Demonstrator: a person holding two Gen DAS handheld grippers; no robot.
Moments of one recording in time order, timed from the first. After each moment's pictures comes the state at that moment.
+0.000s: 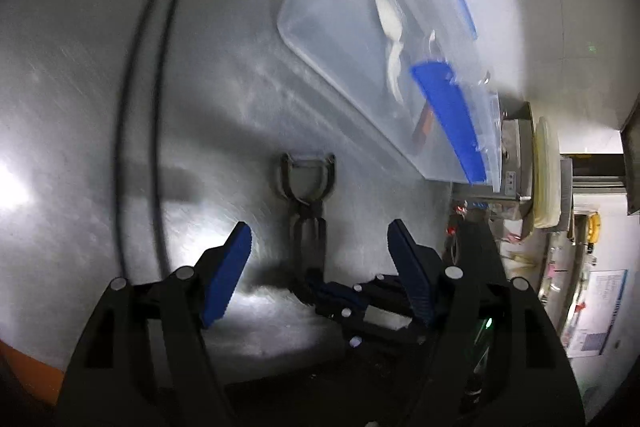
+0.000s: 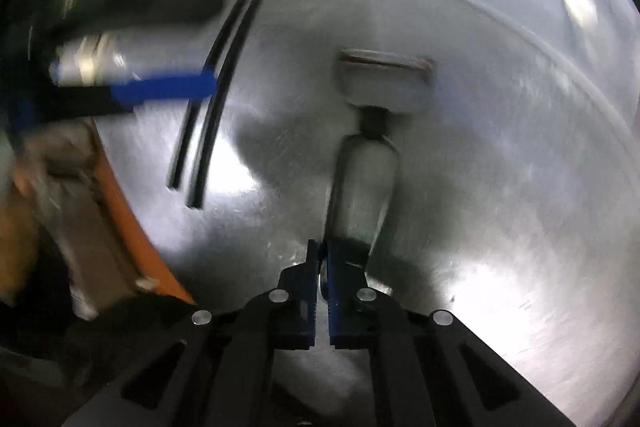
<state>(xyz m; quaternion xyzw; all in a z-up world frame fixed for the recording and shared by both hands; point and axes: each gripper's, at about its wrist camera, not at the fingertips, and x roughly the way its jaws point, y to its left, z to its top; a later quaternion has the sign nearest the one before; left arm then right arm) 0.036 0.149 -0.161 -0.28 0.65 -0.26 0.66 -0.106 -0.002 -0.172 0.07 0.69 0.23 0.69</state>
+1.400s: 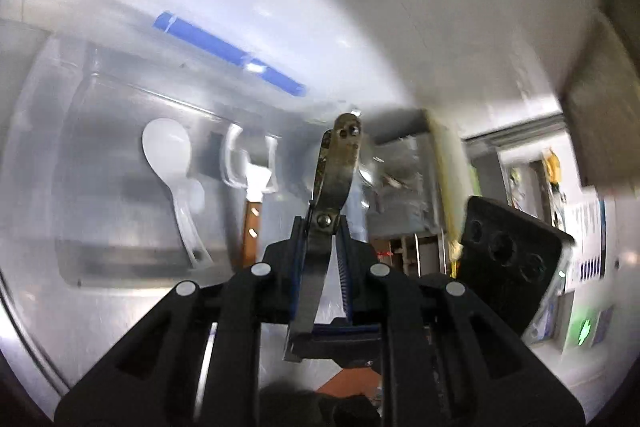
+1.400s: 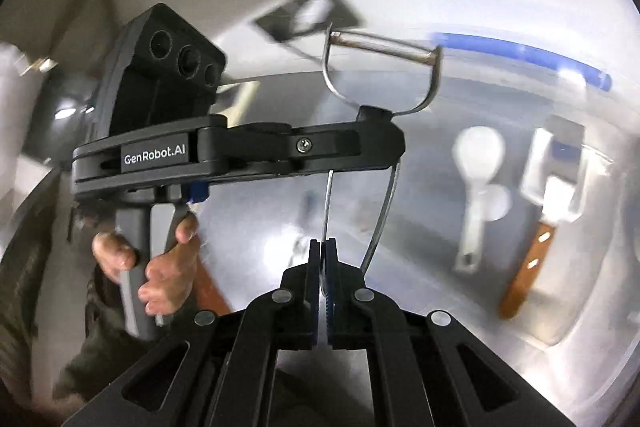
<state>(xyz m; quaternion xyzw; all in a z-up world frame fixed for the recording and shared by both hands) 0.200 -0.025 -0.020 -0.24 0.58 -0.41 0.66 0.067 -0.162 0.003 0.20 0.56 0.27 0.75</state>
